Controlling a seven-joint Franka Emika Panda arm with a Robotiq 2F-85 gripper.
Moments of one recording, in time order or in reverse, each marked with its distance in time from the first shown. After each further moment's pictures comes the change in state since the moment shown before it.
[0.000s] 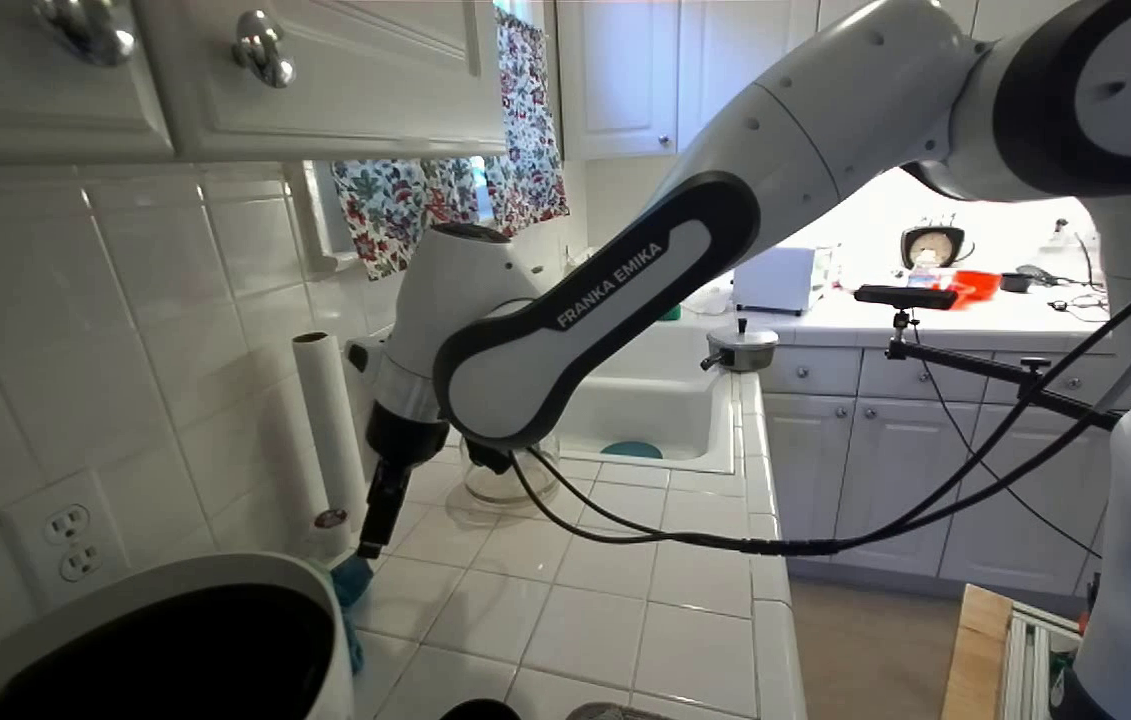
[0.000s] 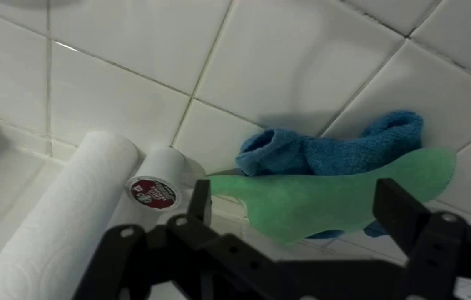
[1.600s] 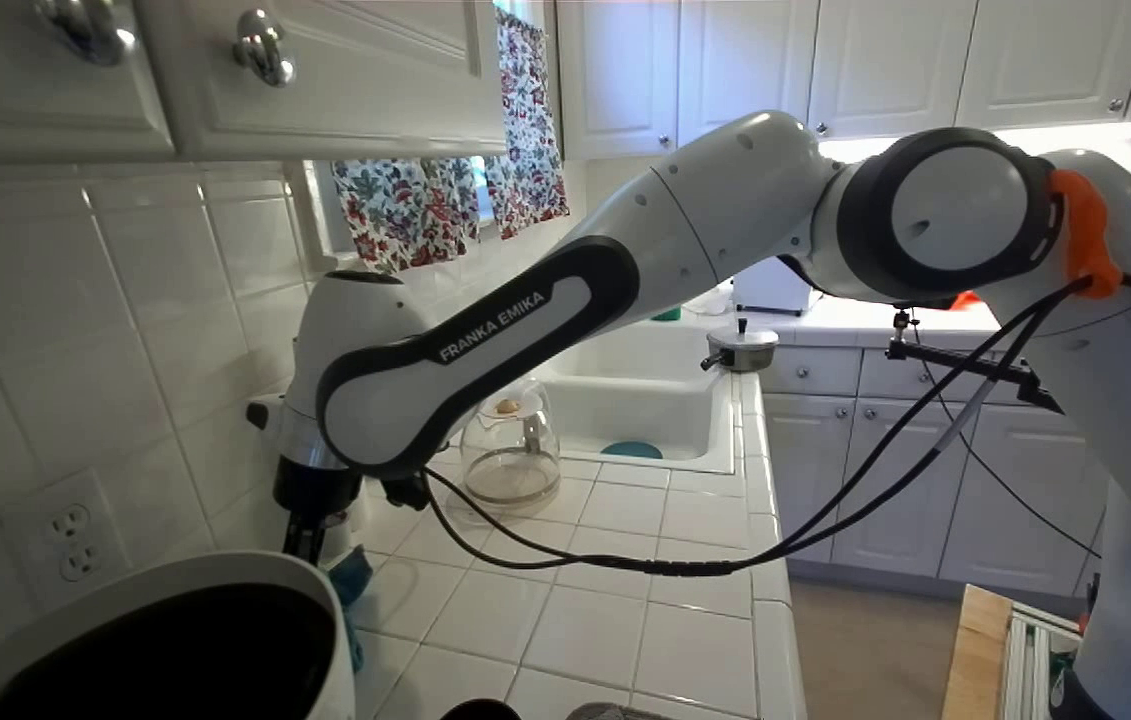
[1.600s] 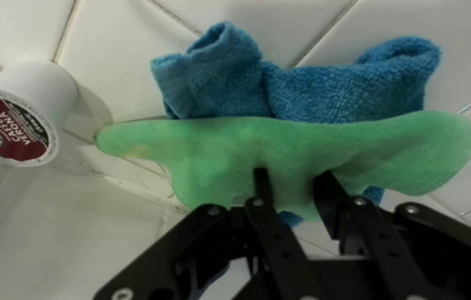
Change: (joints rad) arm 0.023 0.325 0.094 0.410 0.004 -0.204 -0.164
